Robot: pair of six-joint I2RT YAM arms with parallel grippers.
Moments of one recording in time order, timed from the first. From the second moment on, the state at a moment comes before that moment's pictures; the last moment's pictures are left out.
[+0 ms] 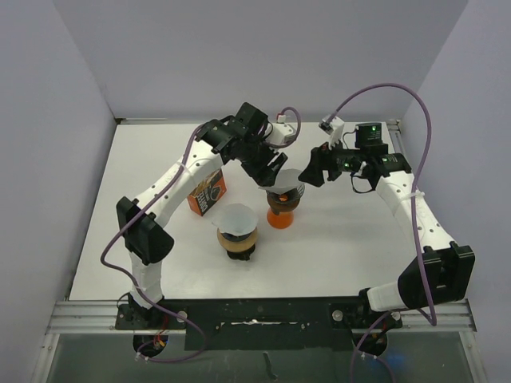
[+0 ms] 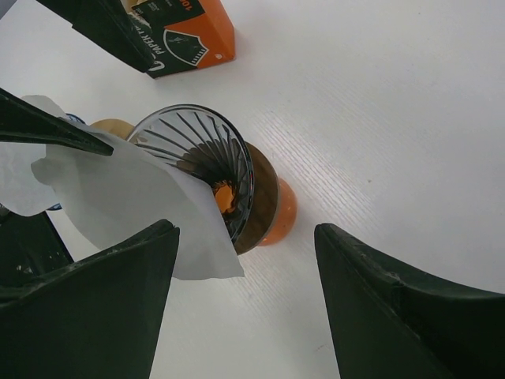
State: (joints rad) left arm -0.71 1.94 2.11 -1.10 0.26 0.17; right arm 0.17 1.40 1.30 -0.62 -0.73 -0.18
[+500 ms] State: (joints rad) left arm -0.71 1.90 2.00 -1.02 0.27 0.14; right arm 0.19 1.40 1.29 -0.63 -0.68 -0.20
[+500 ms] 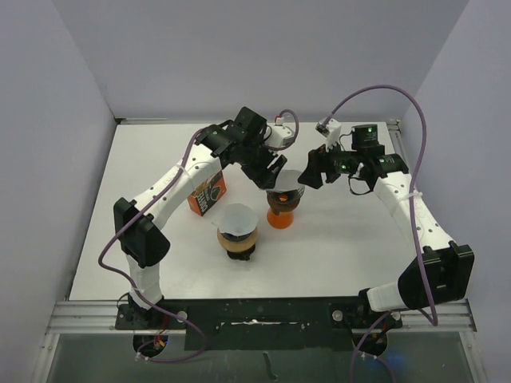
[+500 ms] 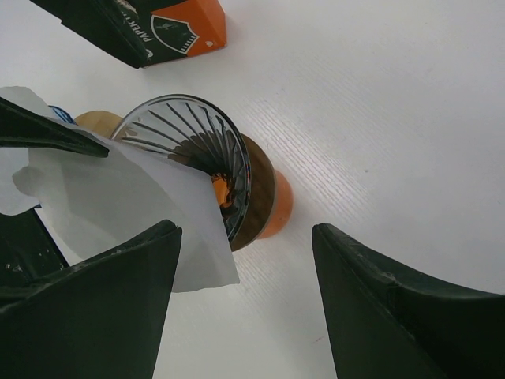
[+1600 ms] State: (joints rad) left arm -0.71 1.89 1.91 -0.92 0.23 0.06; right arm 0.23 1.44 1.29 -0.63 -0.60 -0.20
